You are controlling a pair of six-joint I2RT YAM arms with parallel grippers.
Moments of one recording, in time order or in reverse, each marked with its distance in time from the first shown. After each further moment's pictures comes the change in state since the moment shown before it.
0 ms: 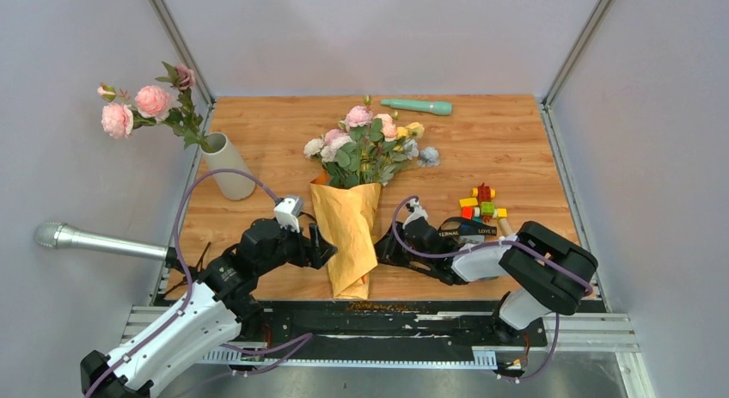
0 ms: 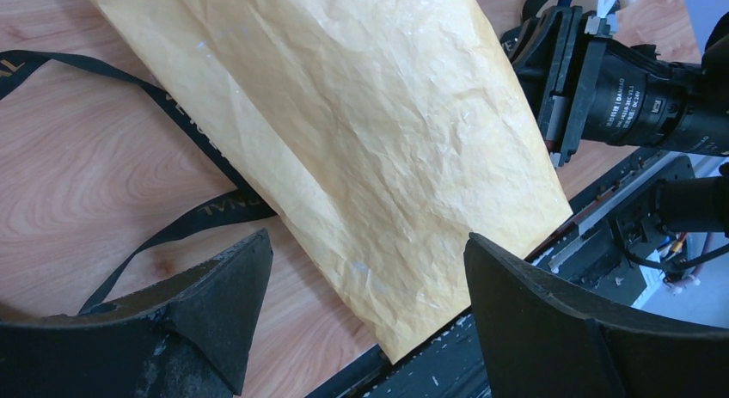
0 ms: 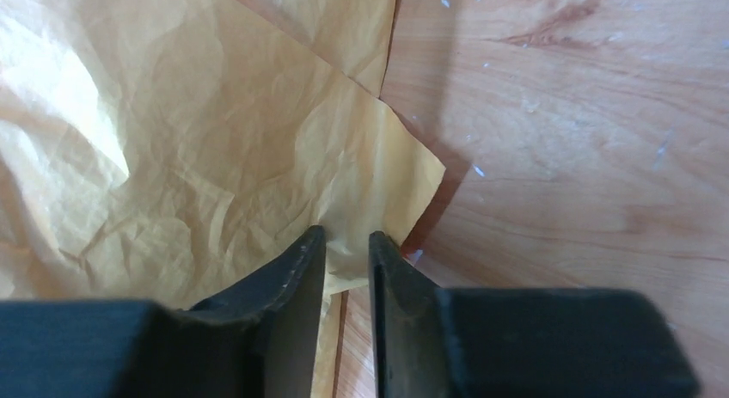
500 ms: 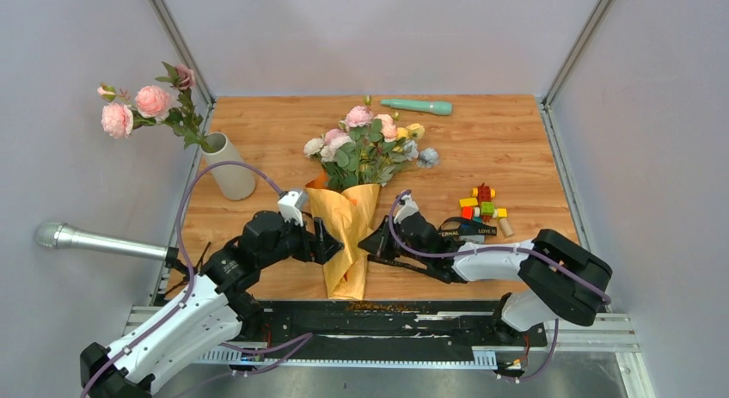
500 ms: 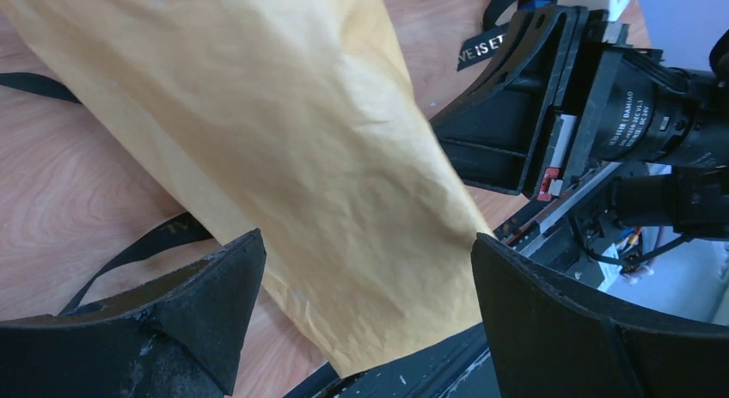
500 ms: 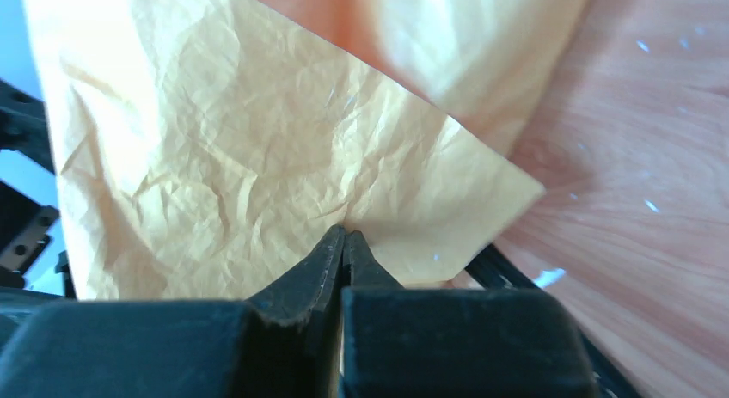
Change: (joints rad) left arm 0.000 0.063 0.069 0.010 0.043 -0.009; right arm 0.046 -0.061 0.059 -0.021 -0.029 -0.019
